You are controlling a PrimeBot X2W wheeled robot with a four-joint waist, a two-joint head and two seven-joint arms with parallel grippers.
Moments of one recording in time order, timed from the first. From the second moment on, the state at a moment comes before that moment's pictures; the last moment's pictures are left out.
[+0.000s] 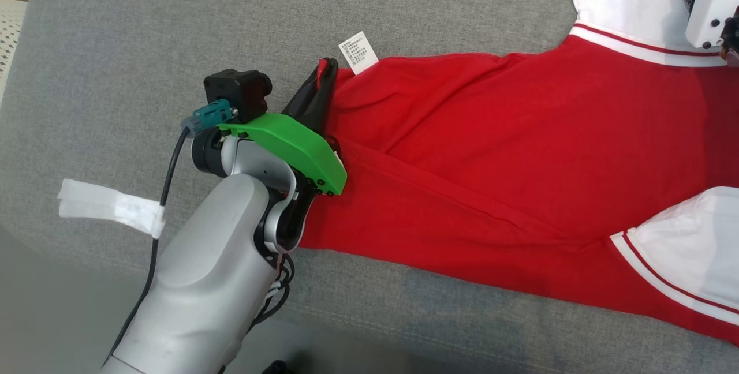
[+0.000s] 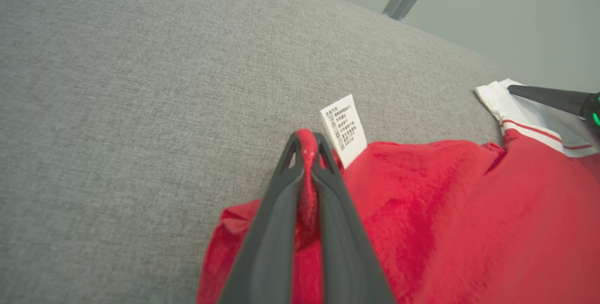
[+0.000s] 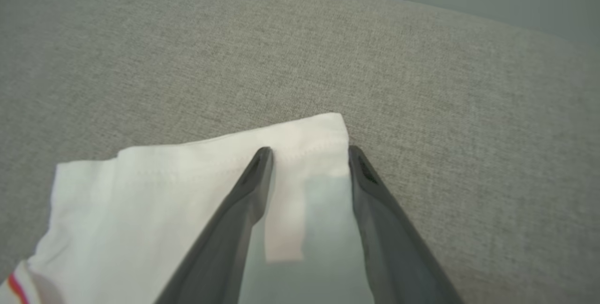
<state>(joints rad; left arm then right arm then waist) -0.66 0.02 -0.62 0.40 -0.80 0.09 -0.10 -1.02 -0.45 0.42 0.83 0.47 0.09 0.35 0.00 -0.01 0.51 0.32</state>
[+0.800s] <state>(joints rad) -0.67 0.05 -0.52 0.50 -0.81 0.11 -0.17 -0.94 -0.41 0.49 0.78 0.42 0.12 -0.10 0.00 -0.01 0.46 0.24</state>
